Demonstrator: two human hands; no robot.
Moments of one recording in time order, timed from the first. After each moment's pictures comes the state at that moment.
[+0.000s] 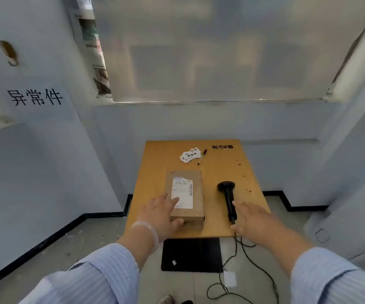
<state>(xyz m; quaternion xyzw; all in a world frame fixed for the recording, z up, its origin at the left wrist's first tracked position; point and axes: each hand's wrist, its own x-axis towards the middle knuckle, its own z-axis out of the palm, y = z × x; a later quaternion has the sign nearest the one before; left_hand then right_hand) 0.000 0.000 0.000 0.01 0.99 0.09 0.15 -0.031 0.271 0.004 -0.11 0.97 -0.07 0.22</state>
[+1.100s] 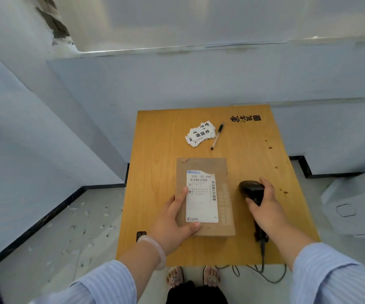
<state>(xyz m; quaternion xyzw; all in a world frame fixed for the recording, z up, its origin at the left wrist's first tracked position) -0.125 -0.025 -0.111 -0.09 0.85 0.47 0.21 -0.189 0.227 -0.104 0.19 0.89 -0.37 0.19</state>
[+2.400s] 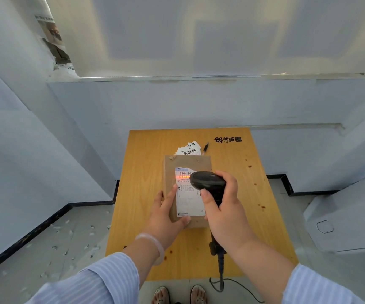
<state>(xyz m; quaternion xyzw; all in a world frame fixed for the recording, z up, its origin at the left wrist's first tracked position) -0.149 0.002 -0.075 -0.14 0.86 0.48 0.13 -0.159 0.162 0.006 -0.01 0.84 -0.55 0.06</state>
